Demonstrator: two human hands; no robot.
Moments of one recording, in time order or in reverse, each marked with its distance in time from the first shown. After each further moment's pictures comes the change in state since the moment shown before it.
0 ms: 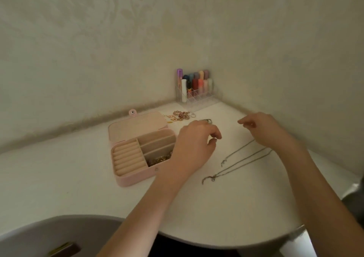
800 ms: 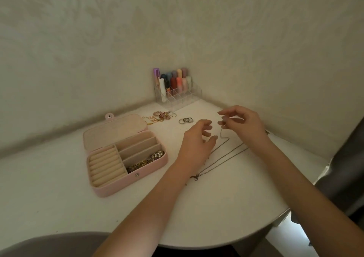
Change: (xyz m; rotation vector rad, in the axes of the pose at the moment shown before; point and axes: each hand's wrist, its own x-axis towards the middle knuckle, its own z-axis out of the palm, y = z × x) left_hand 0.021 0.007 0.067 -0.538 -0.012 -0.218; right_hand -0.027 -0.001 0.007 0.805 0.250 -0.062
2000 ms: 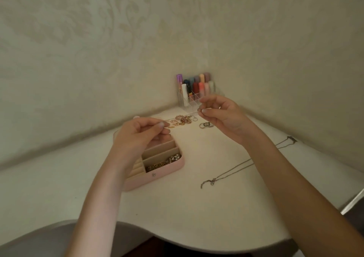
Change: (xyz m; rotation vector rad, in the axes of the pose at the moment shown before) left_hand -0.052 0.046 -0.148 -0.293 0.234 -0.262; right_hand 0.032 -0.038 0.065 0.692 -0.503 0.050
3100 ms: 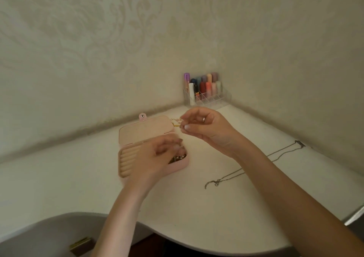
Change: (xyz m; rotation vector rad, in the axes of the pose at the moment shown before) left_hand -0.028 -0.033 0.020 0.147 0.100 -0.003; right_hand -0.014 0.015 0.045 -0.108 -0.207 0.042
